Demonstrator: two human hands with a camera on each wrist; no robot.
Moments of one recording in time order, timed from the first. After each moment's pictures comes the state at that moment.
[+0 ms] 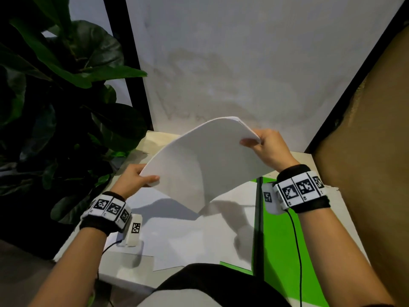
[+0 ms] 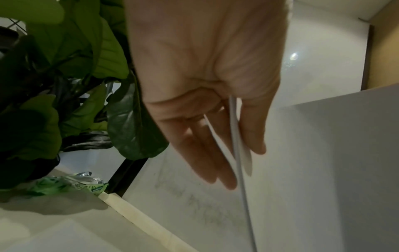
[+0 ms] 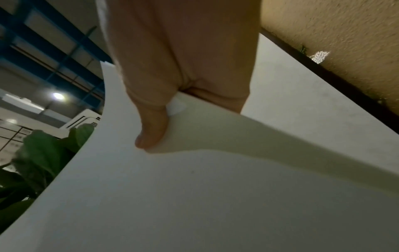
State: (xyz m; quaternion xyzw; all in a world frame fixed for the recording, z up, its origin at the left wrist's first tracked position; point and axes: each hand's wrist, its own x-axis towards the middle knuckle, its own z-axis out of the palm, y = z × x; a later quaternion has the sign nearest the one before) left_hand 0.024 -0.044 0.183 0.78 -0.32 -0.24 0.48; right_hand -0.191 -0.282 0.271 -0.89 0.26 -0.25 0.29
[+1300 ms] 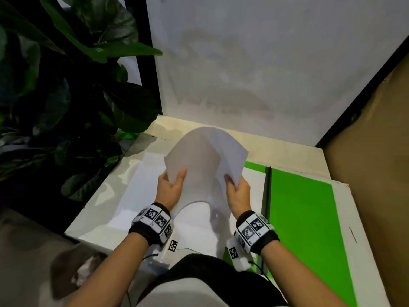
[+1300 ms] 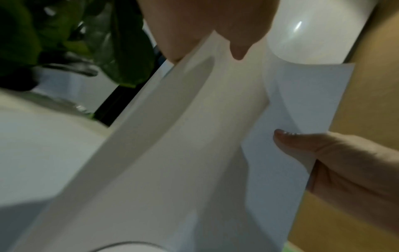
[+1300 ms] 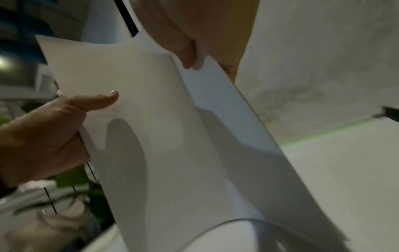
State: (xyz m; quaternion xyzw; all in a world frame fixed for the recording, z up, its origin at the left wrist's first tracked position) left_hand -0.068 -0.062 0.151 0.70 -0.13 -0.17 0.68; right_hand -0.171 -0.178 0.128 -0.68 0.39 -0.31 0.54
